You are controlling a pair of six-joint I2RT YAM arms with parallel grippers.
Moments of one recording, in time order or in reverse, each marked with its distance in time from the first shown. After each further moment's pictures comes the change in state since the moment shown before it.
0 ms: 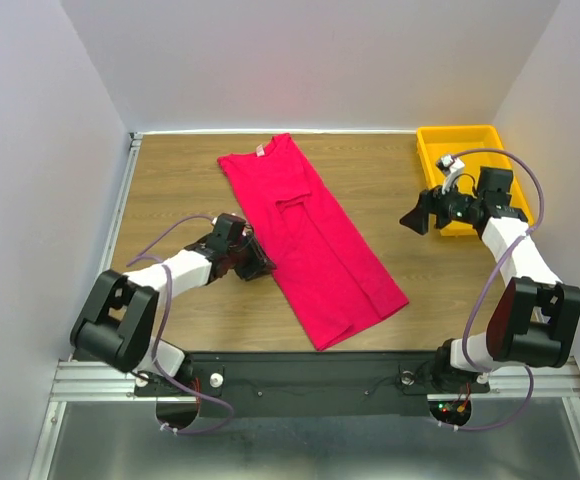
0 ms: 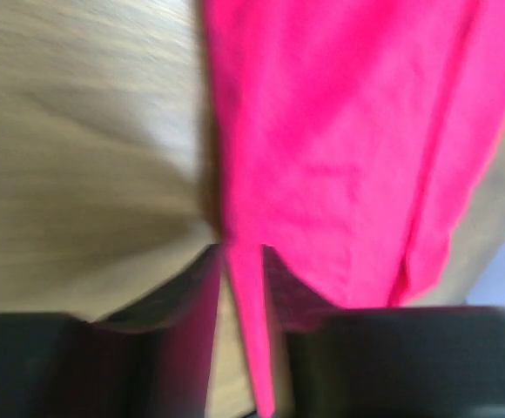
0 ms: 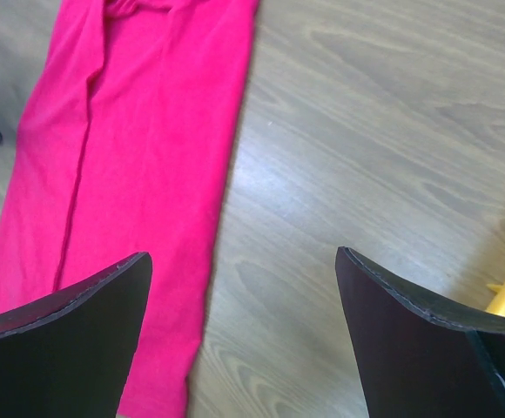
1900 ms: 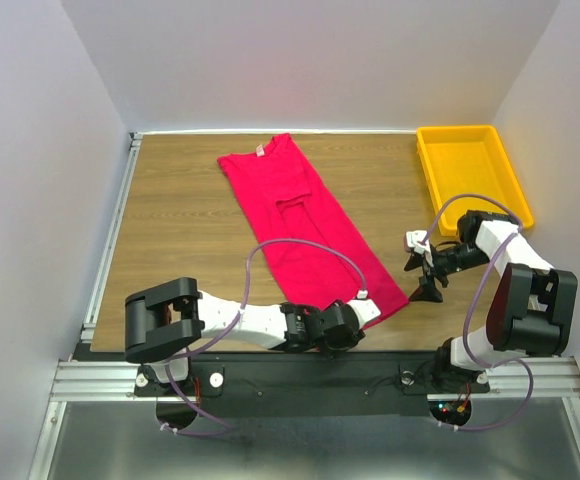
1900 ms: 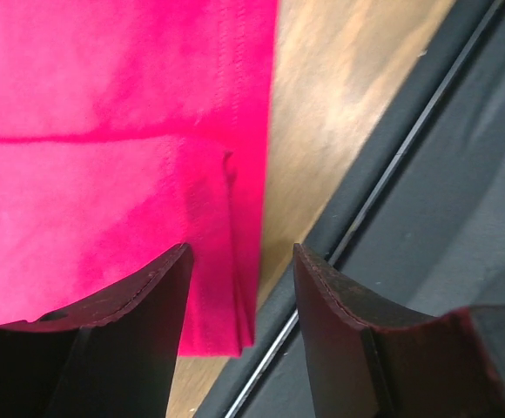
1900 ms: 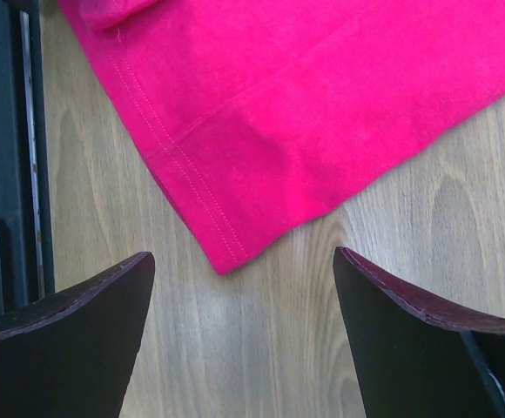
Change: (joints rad) left arm -0.942 0.182 0.206 -0.017 -0.404 0.703; right arm 0.002 0.071 -0.085 -0.901 -0.010 -1.468
